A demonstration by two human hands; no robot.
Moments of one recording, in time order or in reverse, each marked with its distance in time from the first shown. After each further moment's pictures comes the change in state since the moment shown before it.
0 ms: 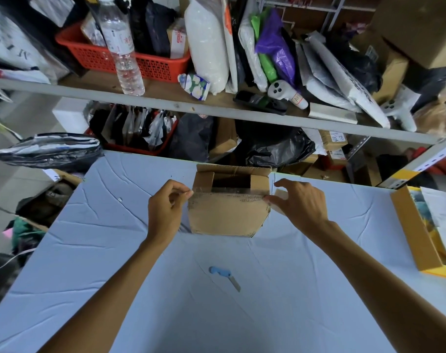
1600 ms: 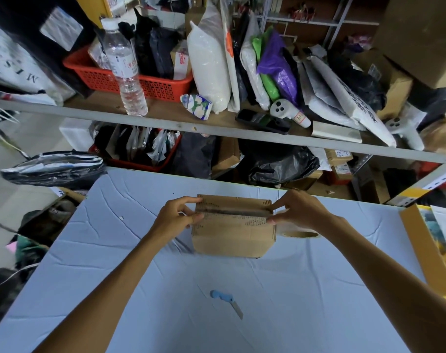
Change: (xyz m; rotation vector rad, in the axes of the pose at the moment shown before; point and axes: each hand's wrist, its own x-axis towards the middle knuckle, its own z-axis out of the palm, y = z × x) left_hand 0.051 -0.021 0.006 -0.023 -0.465 -0.301; right_hand 0.058 0.023 -0.002 0.115 -0.418 -0.165
